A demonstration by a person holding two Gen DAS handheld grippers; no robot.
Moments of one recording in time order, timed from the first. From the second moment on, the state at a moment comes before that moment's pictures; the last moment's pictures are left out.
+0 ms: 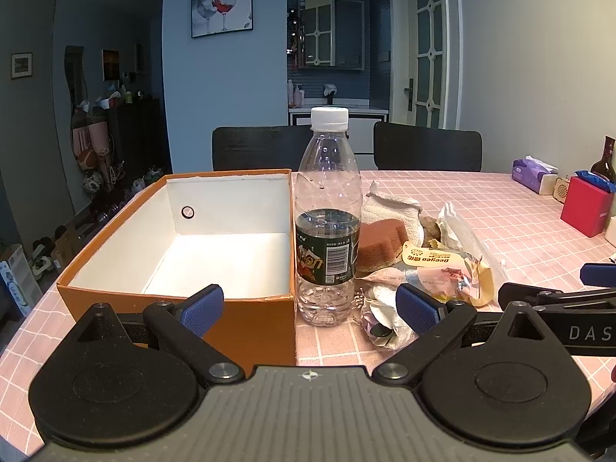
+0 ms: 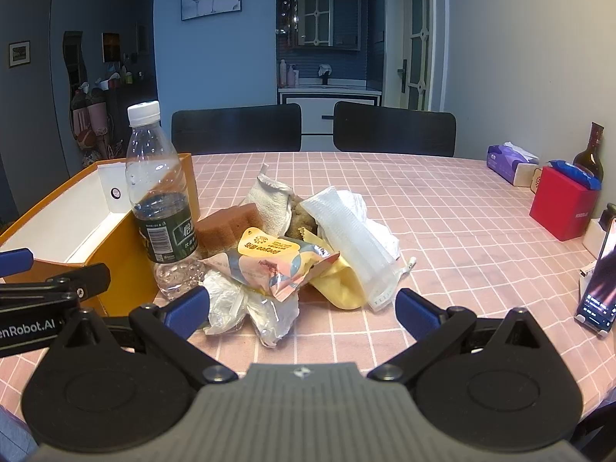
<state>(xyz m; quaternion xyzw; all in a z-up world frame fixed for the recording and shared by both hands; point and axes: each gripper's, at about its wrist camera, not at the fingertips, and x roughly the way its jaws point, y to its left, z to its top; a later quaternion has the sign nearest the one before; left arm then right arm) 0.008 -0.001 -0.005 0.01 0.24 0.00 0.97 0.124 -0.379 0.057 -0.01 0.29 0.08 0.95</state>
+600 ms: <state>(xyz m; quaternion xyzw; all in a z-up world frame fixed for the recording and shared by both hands) 0.007 0.001 -0.005 0.01 0.24 0.00 0.97 0.123 -0.377 0.056 -0.01 0.29 0.08 0.95</state>
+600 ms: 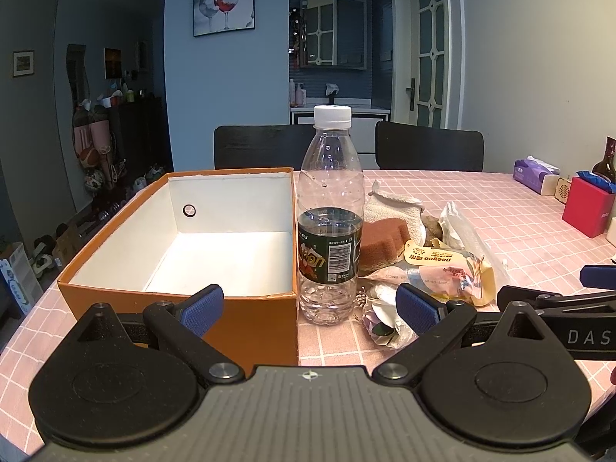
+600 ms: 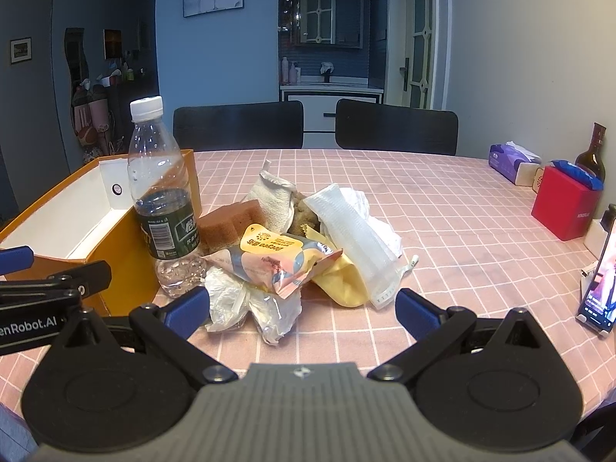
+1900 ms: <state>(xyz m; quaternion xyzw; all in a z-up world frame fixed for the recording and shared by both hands) 0.003 -0.002 -0.005 0.01 0.24 0.00 0.97 0.123 -0.378 0.053 -0.01 0.30 0.08 0.95</state>
